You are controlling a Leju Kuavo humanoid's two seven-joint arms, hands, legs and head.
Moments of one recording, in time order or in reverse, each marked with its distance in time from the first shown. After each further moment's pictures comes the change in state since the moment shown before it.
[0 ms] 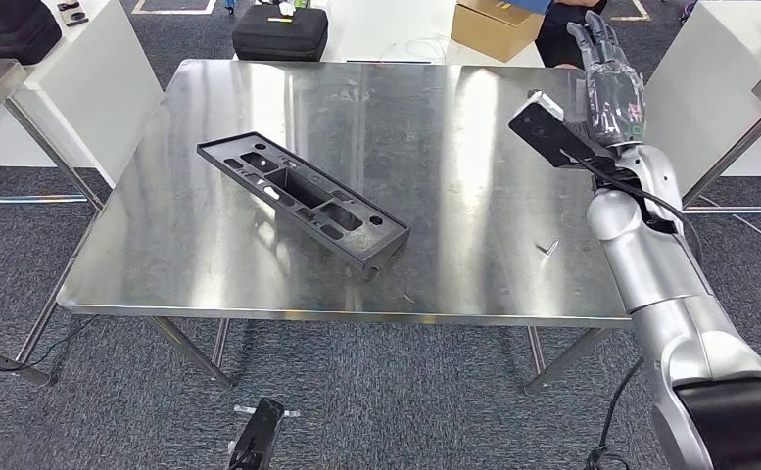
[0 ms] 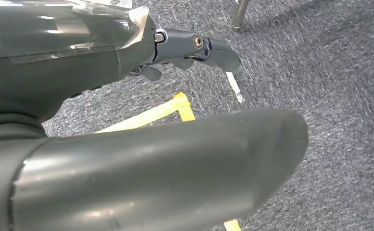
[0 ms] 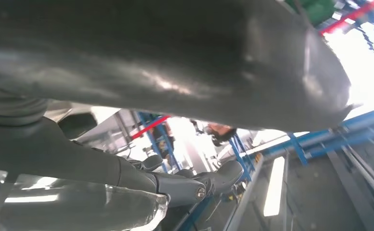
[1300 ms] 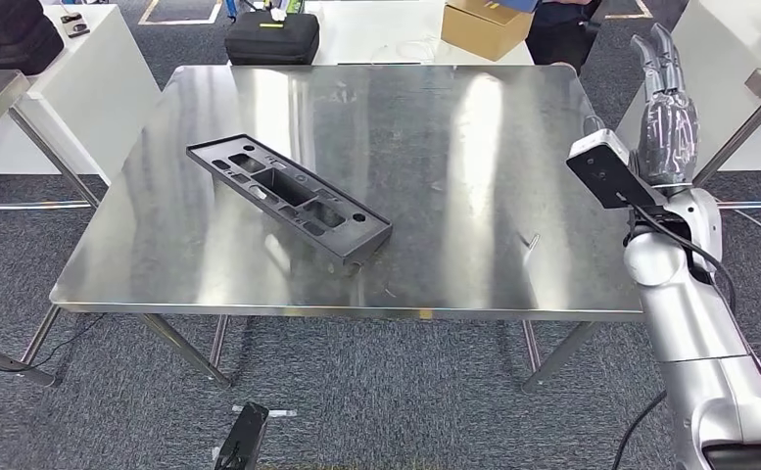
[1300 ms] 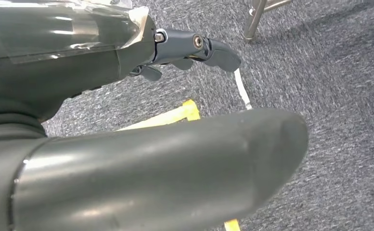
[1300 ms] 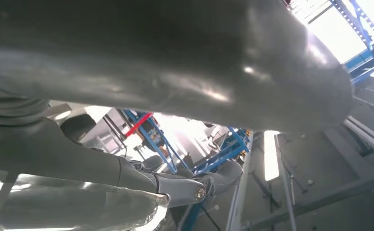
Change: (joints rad) left arm 0.014 0.039 0.022 0.000 0.024 0.013 -0.015; right arm 0.198 -0.085 -0.093 -0.275 -0.109 -0.042 -0.064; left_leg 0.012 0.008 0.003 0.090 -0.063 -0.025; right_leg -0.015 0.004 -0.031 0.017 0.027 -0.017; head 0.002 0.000
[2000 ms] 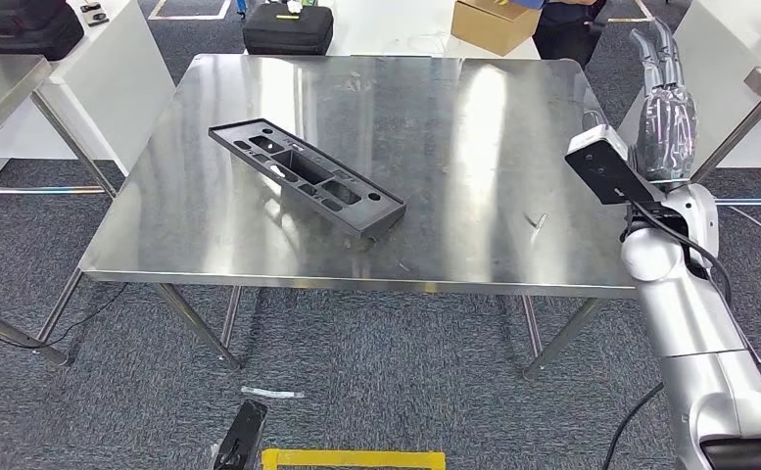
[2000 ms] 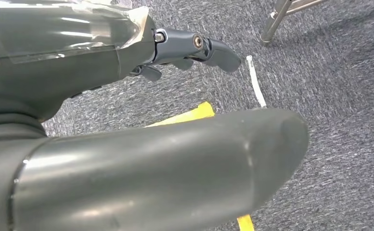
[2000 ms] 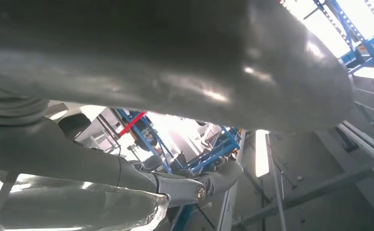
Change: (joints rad) left arm -0.005 0.003 0.002 0.000 0.000 0.009 -0.003; right arm -0.031 0.013 0.024 0.031 -0.015 -0.020 -0.013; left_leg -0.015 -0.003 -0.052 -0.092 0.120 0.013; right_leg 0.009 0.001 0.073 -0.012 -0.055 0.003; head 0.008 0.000
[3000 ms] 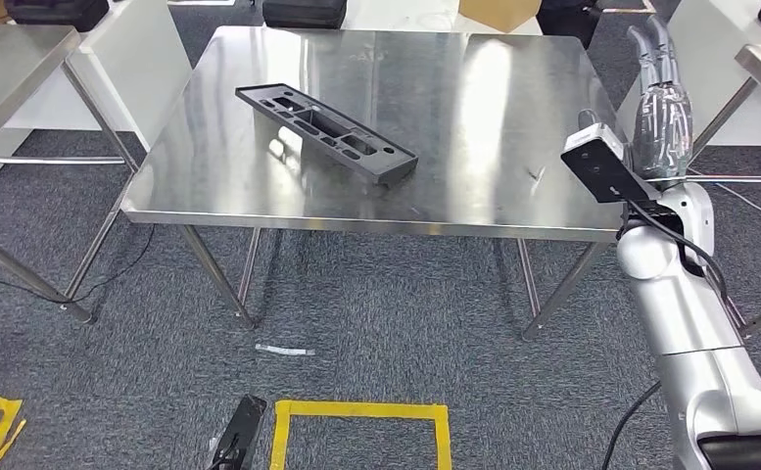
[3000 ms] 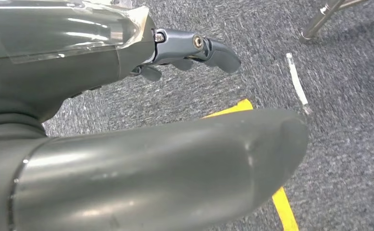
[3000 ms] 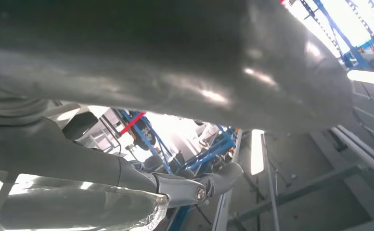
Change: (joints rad) left arm -0.011 0.004 0.000 0.002 -0.011 0.006 0.006; right arm -0.005 0.005 0.015 0.012 -0.003 -0.015 0.001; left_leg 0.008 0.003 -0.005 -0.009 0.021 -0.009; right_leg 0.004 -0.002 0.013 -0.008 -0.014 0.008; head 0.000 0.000
